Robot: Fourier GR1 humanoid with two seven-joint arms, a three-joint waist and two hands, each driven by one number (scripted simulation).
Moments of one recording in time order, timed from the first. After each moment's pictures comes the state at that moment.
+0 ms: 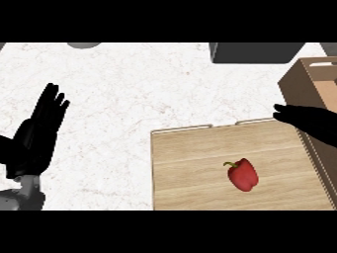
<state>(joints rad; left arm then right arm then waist) -0.09 0.29 -0.09 -1.69 0.27 0.28 0.21 -0.23 -0.88 0.14 -2.11 0.01 0.54 0.34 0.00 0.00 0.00</state>
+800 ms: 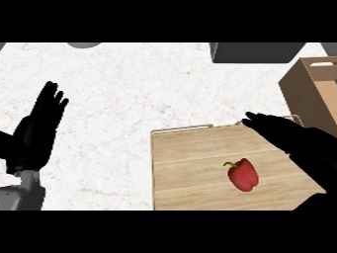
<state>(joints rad) -0.11 0.25 -0.01 -1.64 0.24 0.20 0.19 -0.22 -0.60 0.25 -2.09 0.29 0.61 0.47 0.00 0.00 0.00</state>
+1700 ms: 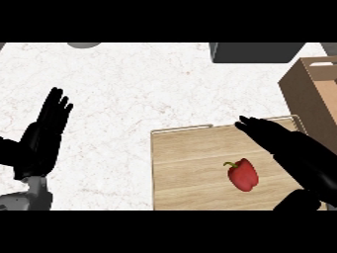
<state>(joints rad) -0.08 0.17 0.01 -1.65 0.17 0.16 0.17 -0.14 -0.43 0.24 -2.01 0.57 0.66 0.33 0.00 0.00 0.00</state>
